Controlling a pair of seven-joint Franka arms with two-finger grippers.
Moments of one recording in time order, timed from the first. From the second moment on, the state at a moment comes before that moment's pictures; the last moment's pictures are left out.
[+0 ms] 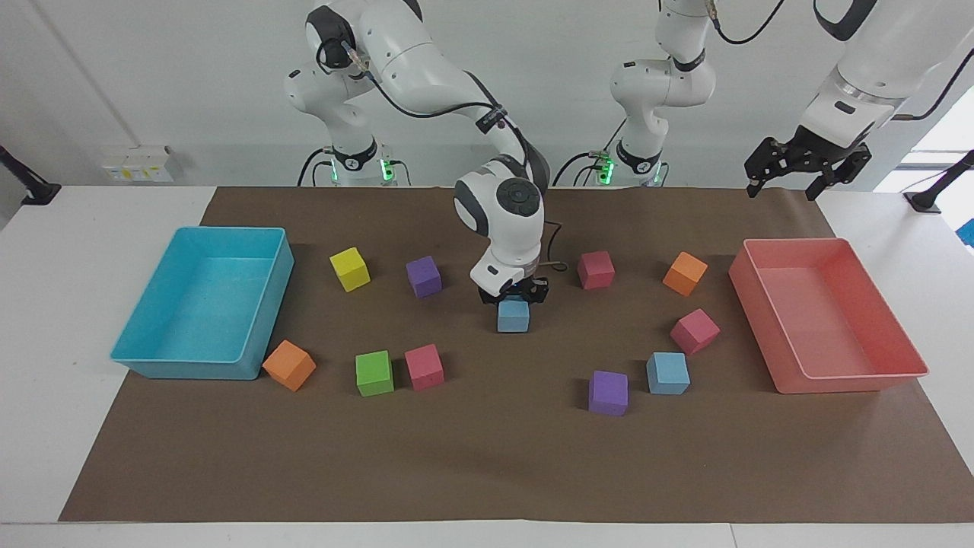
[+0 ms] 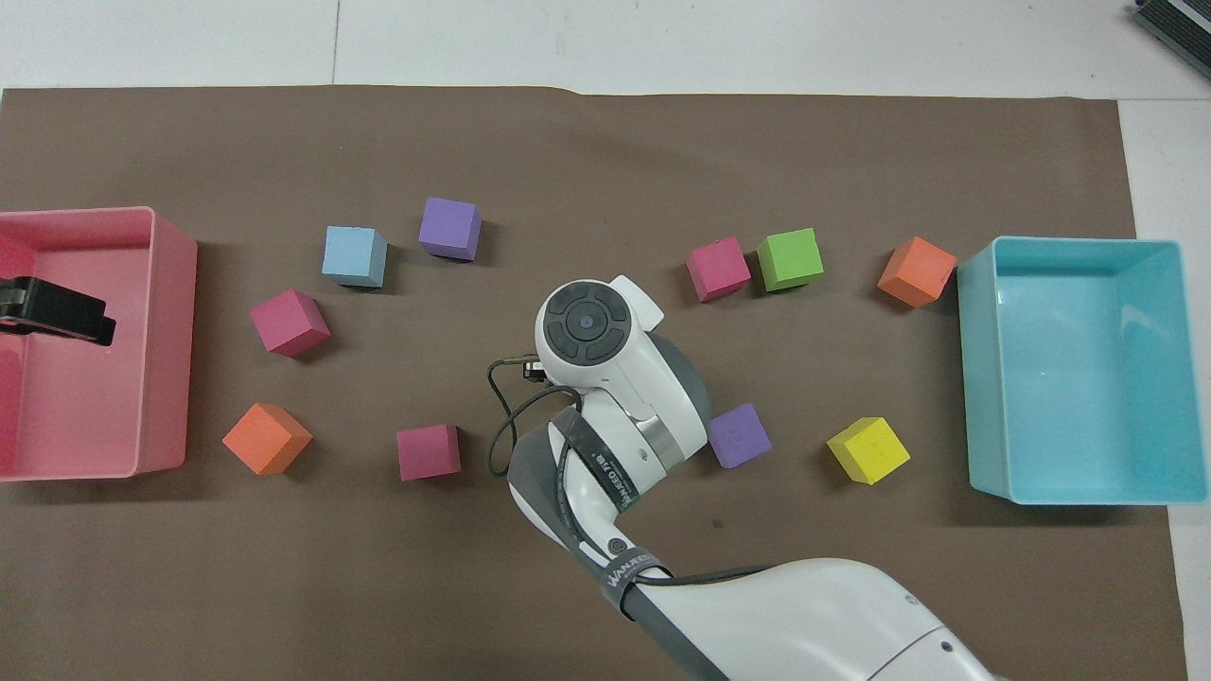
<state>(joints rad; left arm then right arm) -0.09 0.01 0.05 -1.48 0.00 1.44 0.09 0.65 0.54 -0.01 -1.64 0.01 2.17 0.63</state>
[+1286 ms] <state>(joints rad) -0.09 0.01 0.05 -1.48 0.00 1.44 0.09 0.64 0.46 -0.02 -1.65 -0.01 2.18 0.59</state>
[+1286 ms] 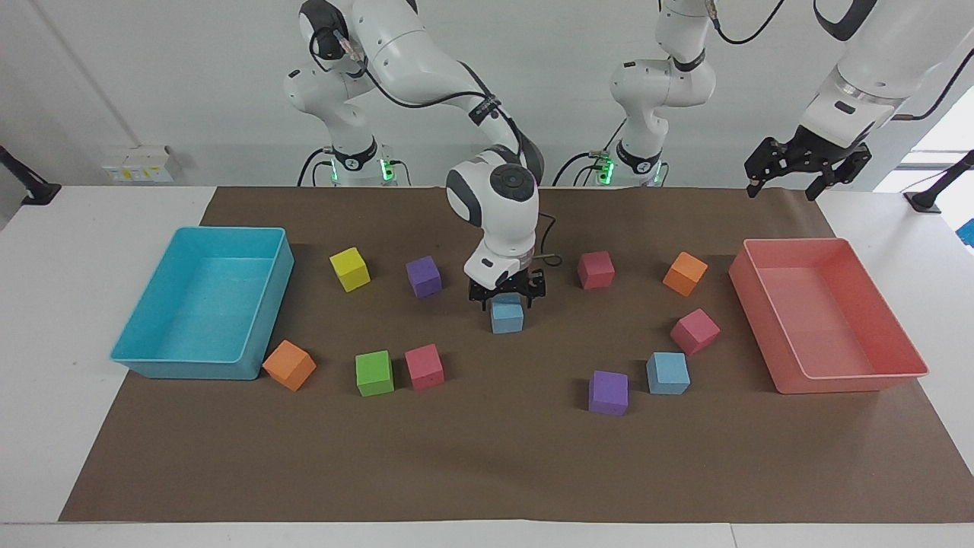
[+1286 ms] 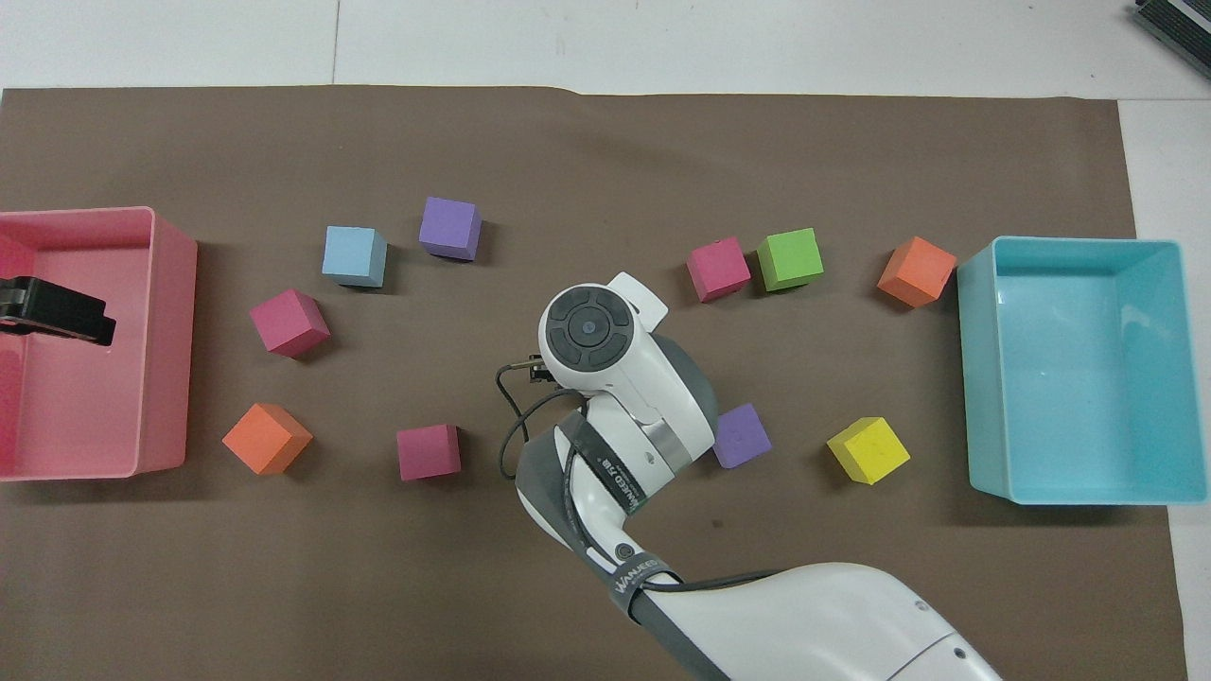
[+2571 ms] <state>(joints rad) -0.09 0.01 0.05 -1.48 0.00 1.44 0.09 0.33 0.35 -0.03 -1.82 0.86 2.16 -0.43</state>
